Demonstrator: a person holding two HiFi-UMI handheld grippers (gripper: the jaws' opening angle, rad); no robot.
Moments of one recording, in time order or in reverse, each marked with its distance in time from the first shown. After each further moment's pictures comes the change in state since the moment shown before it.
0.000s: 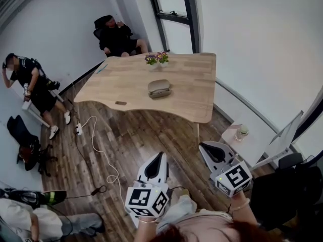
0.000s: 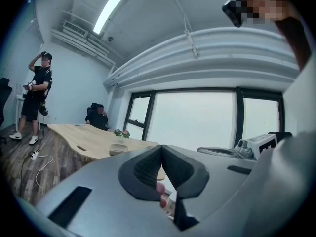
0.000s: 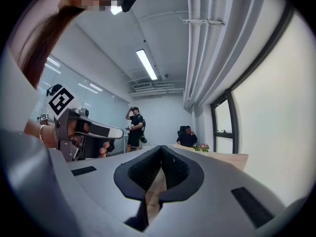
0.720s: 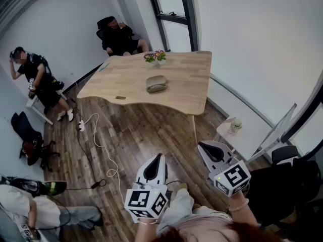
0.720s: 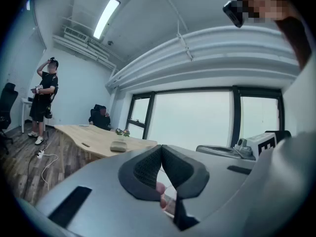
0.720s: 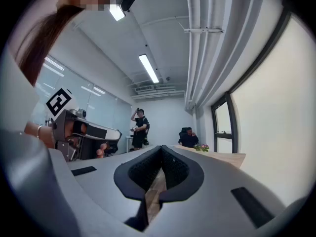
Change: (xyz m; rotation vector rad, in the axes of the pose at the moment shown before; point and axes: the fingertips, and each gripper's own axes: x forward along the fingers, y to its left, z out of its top) left arm -0.067 -0.071 -0.016 0.008 -0.005 0.035; right arm -0.088 0.026 0.012 0.005 -0.013 0.015
